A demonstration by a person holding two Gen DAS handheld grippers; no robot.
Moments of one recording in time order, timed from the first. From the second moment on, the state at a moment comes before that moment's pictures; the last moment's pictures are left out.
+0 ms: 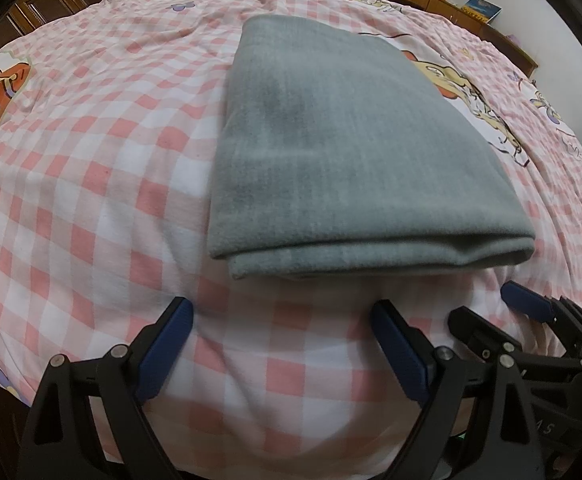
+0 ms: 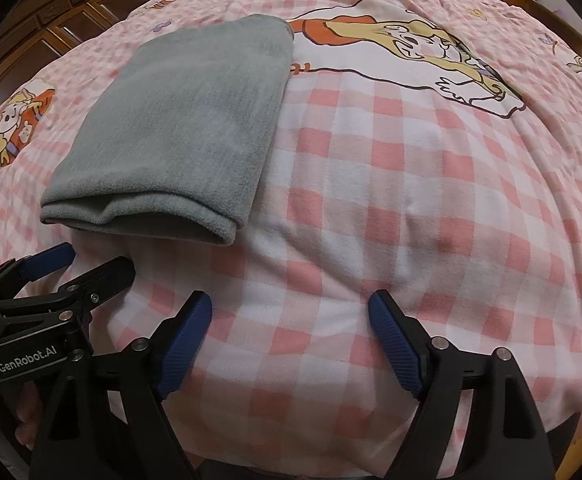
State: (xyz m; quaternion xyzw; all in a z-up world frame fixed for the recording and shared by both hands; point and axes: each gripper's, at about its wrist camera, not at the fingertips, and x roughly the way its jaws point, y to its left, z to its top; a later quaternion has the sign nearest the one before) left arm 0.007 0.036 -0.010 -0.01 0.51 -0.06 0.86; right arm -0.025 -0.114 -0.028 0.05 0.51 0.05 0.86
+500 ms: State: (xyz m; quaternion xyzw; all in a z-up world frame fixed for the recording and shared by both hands) left arm 0.006 0.036 -0.010 -0.01 0.51 -0.06 0.86; right arm -0.026 -0.112 -0.029 0.05 0.51 0.05 0.86
